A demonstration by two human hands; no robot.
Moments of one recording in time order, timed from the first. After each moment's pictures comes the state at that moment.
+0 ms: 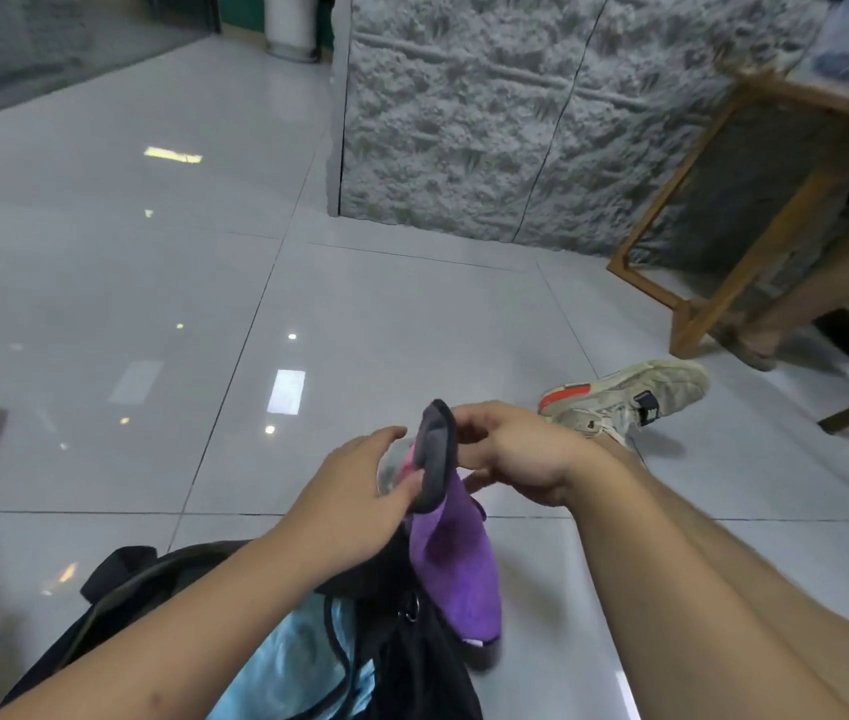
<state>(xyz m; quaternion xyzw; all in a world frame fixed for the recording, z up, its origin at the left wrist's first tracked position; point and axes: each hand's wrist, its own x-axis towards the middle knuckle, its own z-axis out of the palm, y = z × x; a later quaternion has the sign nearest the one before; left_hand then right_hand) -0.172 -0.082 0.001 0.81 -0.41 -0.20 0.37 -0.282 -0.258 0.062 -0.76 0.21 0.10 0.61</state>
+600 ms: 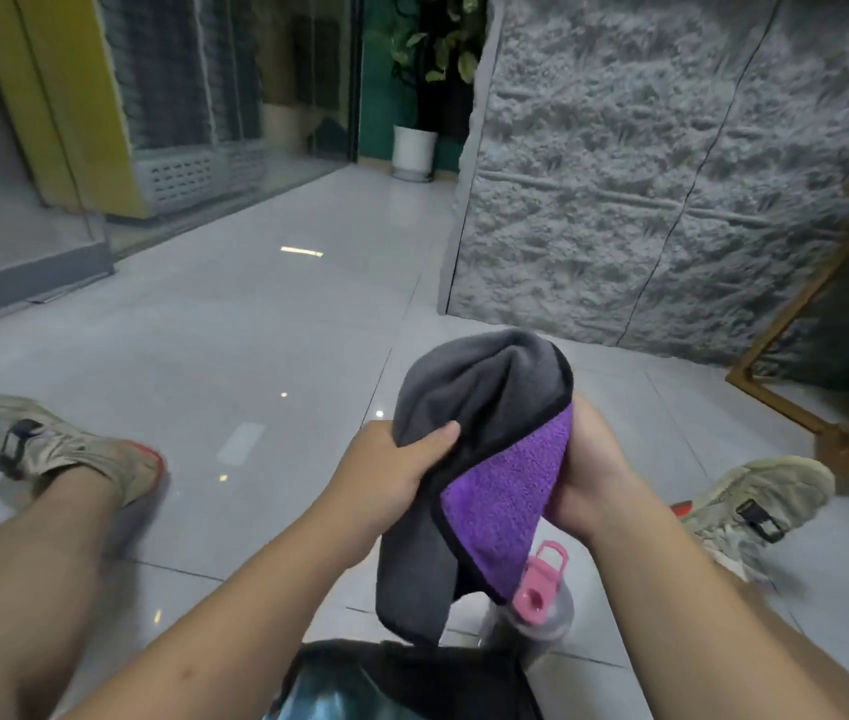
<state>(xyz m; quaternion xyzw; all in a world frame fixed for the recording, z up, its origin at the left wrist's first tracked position) -0.089 -0.041 0.103 0.70 -0.20 -0.25 0.64 -0.173 -0.200 0.139 -0.48 0.19 -0.12 0.85</state>
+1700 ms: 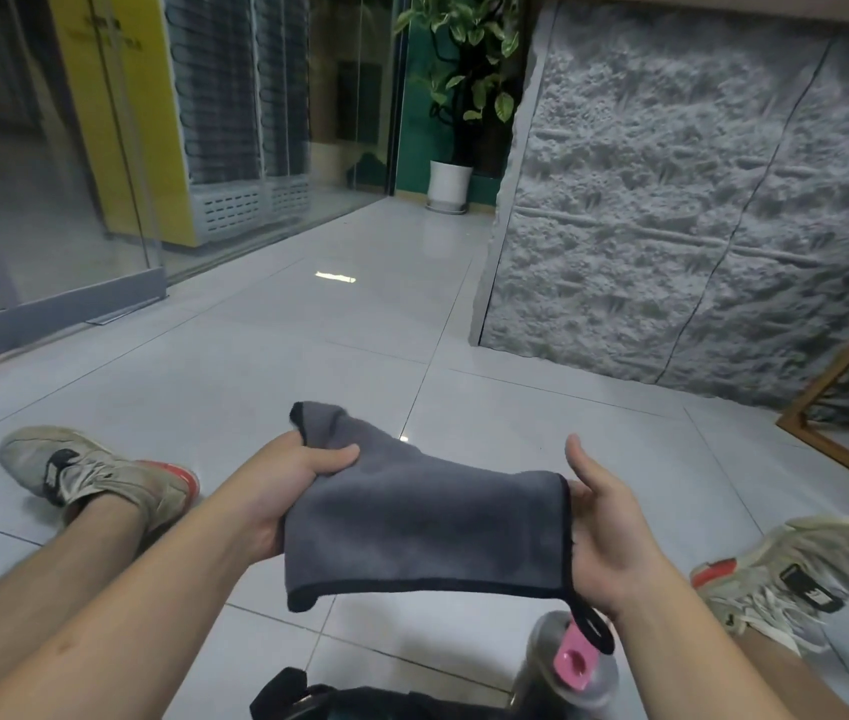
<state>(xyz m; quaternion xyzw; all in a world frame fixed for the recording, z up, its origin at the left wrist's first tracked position) -0.009 0.041 0.113 0.64 -0.07 -0.33 0.69 -0.165 -0.205 0.110 -0.47 0.29 -0.10 0.83</state>
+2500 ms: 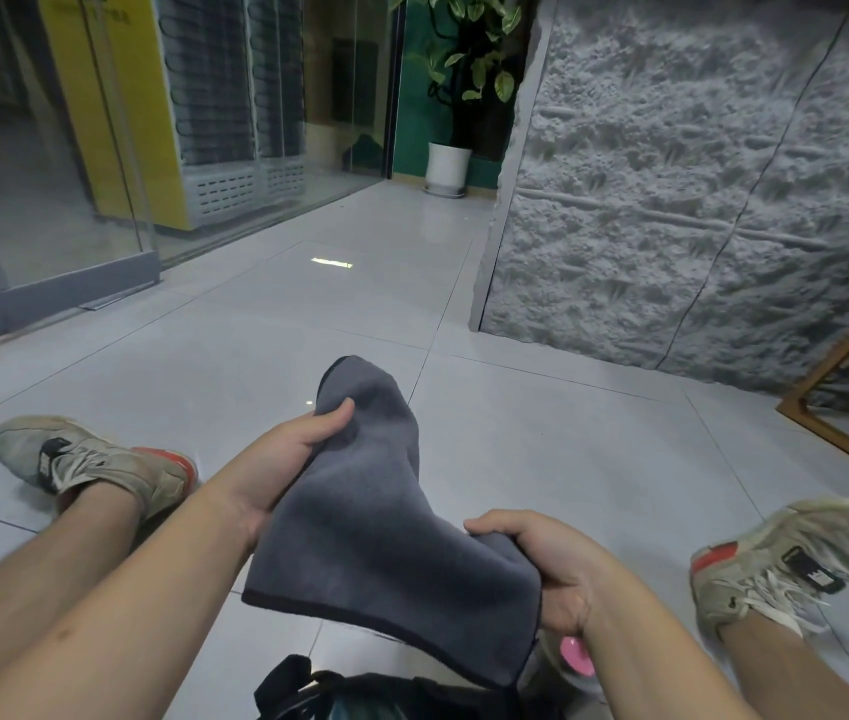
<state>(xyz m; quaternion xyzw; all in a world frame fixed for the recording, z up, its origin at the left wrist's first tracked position) -0.008 0.041 0.113 0.49 -0.05 -0.40 0.77 -0.148 -0.183 0.063 -0.50 0.33 0.16 0.78</state>
